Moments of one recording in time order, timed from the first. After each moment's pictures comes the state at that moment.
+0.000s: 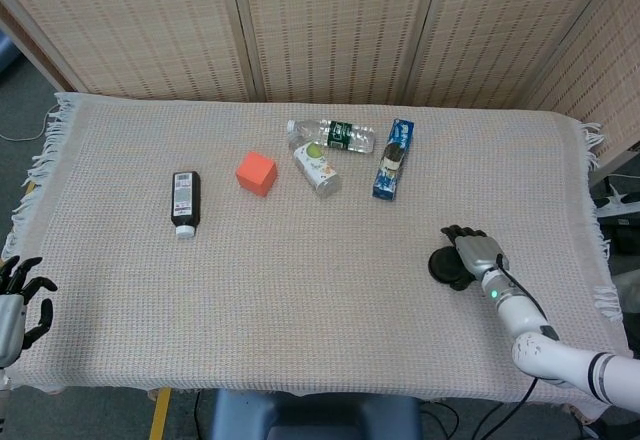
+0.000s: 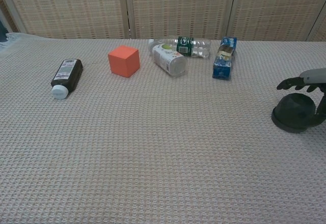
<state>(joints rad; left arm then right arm) -0.08 -1.14 -0.08 -1.57 1.43 1.50 0.10 0.76 -1.22 0.08 -1.60 -0.48 0.70 -0.54</state>
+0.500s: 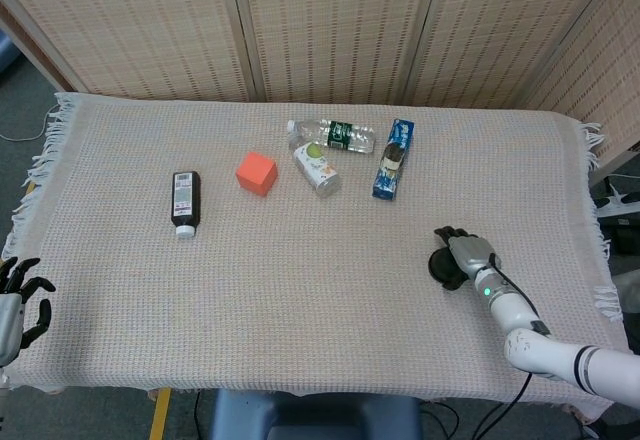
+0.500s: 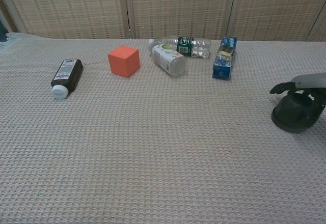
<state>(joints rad) -0.09 -1.14 -0.08 -1.58 1.40 1.48 0.10 0.79 -1.27 0.04 -1.52 -0.52 0.67 -0.44</state>
